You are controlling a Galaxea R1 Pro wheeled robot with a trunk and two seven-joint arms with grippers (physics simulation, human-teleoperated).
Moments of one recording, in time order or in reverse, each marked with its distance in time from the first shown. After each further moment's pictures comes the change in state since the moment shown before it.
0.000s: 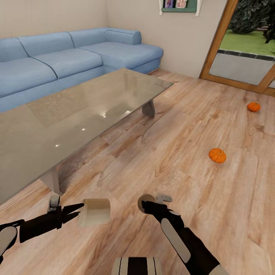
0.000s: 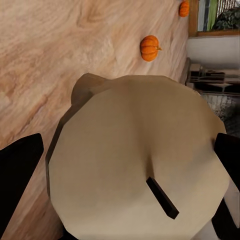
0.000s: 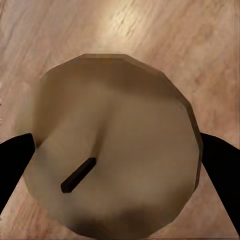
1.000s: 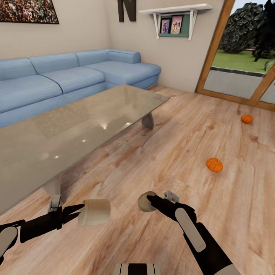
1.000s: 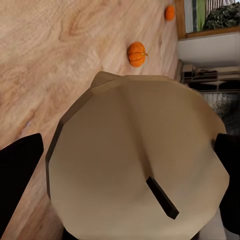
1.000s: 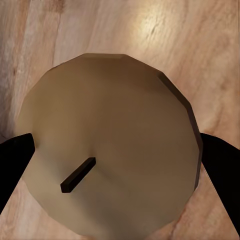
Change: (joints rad) left arm 0.000 -0.002 -0.004 0.001 -0.013 -0.003 0.004; right arm 0.010 -0.029 -0.171 -0.095 -0.273 0.145 0.000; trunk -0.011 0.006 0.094
